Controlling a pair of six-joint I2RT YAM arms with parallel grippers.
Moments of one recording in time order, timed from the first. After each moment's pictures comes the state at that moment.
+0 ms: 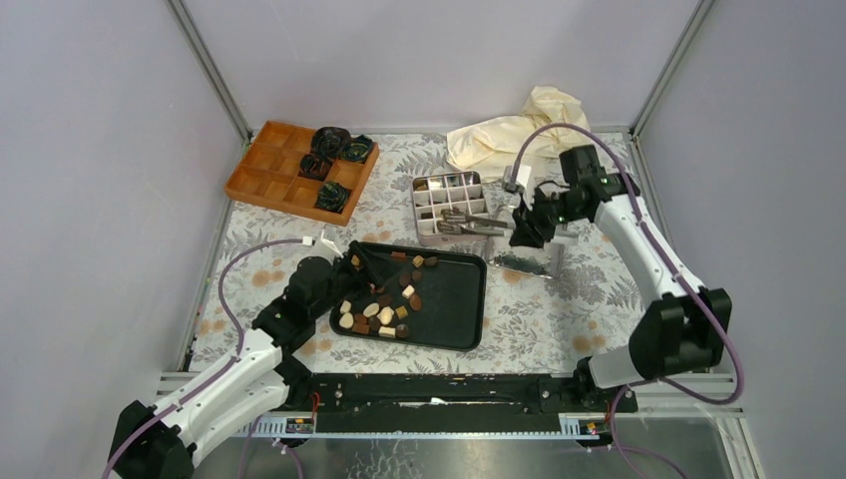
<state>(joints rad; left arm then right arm) -0.59 0.71 0.33 0.03 0.11 -1.14 0.19 1.48 1.33 -0.98 -0.73 -0.87</state>
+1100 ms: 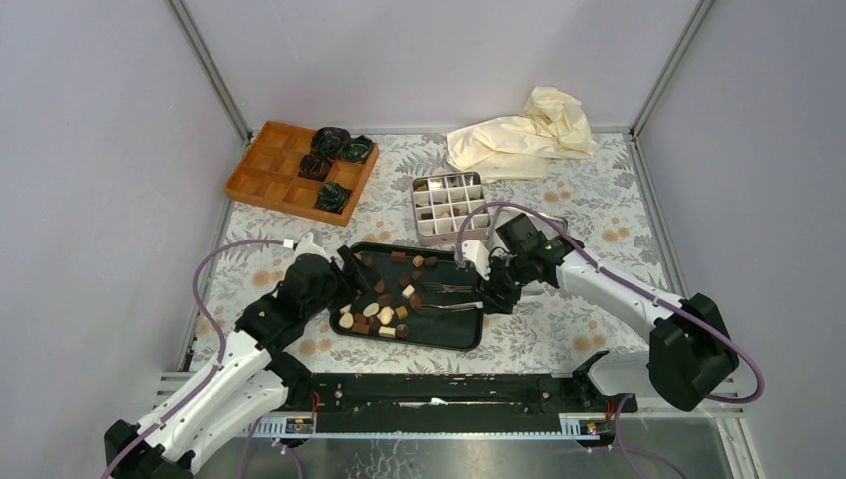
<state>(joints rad) -0.59 0.68 0.53 -0.46 -0.10 -0.95 0.61 1.33 0.86 -0.69 -0.48 -0.61</state>
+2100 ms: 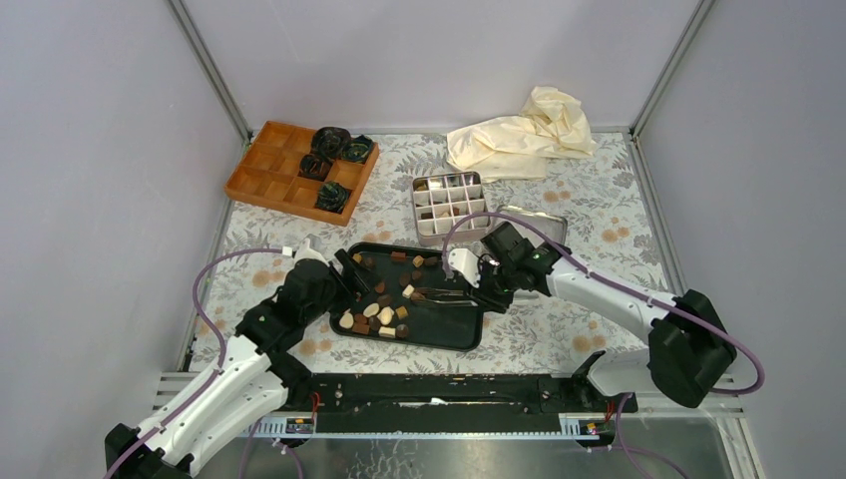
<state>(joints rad) -0.59 0.62 0.46 -0.45 -0.07 -1.08 0.73 1.35 0.85 -0.64 -0.32 -0.58</state>
